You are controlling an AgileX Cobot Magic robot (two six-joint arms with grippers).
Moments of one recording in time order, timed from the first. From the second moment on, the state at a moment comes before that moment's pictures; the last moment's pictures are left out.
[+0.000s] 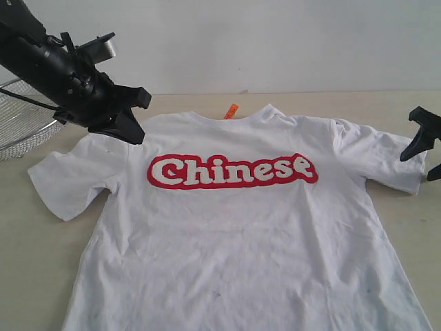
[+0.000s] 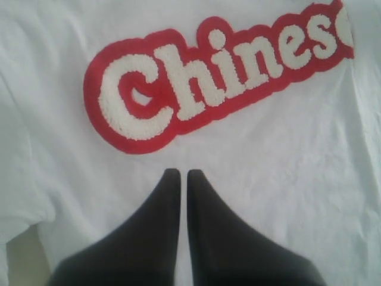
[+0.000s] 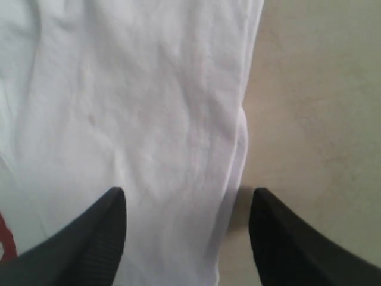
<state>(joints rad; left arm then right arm) -0.18 1.89 -1.38 -0.59 0.86 0.41 -0.49 2.19 -1.49 0.62 0.90 -0.28</state>
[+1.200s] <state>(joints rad) -0.18 1.89 -1.38 -0.59 0.84 0.42 -0.44 2.17 -1.50 0.81 0.86 -0.40</state>
